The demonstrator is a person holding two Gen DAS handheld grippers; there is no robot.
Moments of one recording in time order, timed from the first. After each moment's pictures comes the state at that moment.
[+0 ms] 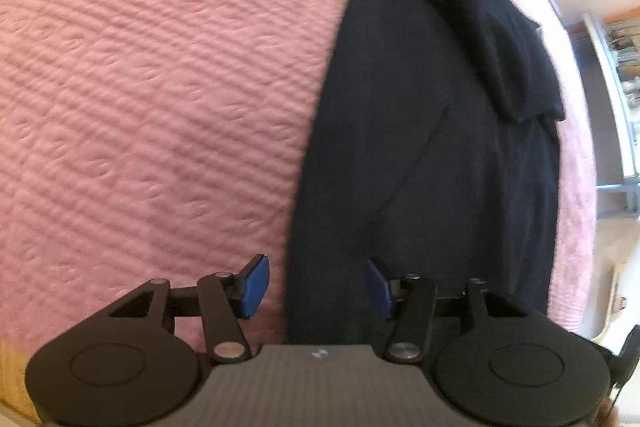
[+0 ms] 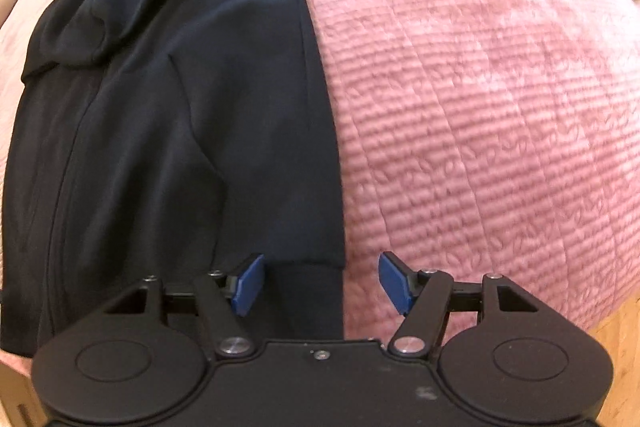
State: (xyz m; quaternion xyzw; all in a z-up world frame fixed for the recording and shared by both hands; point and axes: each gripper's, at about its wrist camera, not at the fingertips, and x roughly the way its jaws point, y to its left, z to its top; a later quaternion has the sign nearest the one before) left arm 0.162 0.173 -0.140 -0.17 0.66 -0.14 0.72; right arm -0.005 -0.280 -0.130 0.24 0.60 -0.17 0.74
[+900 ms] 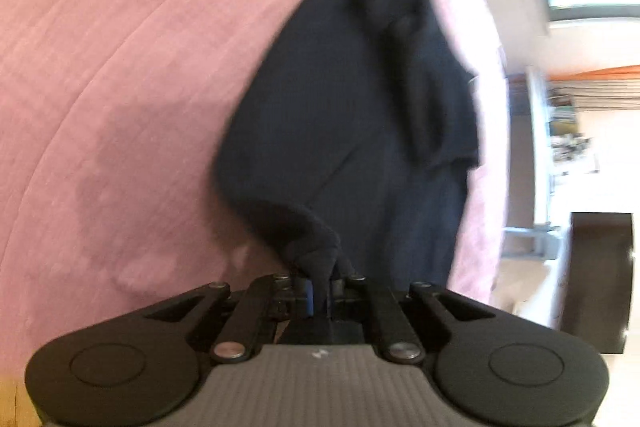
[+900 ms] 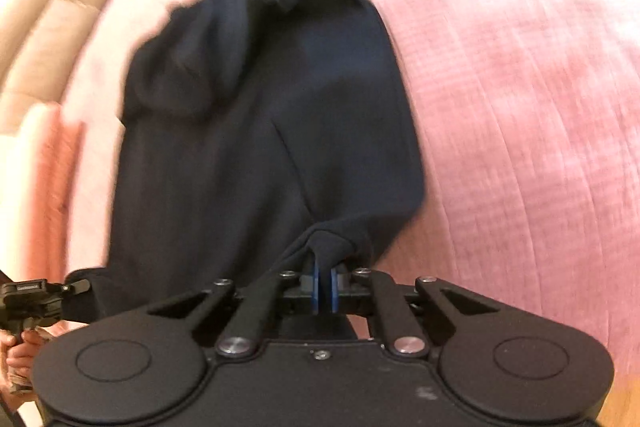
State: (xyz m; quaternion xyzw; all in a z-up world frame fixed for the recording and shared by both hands) left arm 0.196 0.173 -0.117 -0.33 0.62 -0.20 0.68; right arm 0.056 -0.312 -0.055 0.30 0.53 -0.04 0.80
